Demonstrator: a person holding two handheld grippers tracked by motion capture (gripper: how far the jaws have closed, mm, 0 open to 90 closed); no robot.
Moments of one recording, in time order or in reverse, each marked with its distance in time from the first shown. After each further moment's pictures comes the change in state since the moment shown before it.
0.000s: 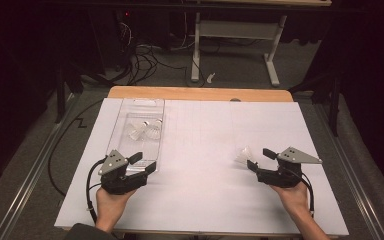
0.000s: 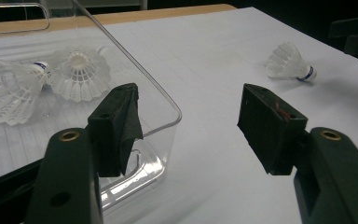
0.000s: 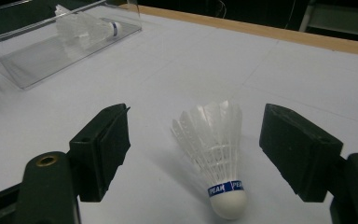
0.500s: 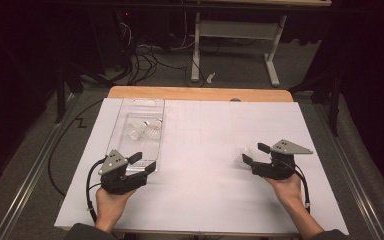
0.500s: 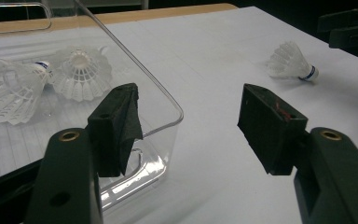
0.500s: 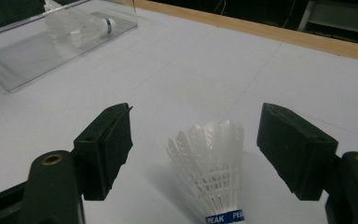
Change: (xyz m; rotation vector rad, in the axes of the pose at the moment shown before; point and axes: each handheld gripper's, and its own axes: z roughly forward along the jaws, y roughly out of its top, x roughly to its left) left arm 0.000 0.000 0.000 0.003 0.004 0.000; right arm 0.000 0.015 0.019 0.039 -0.010 -0.020
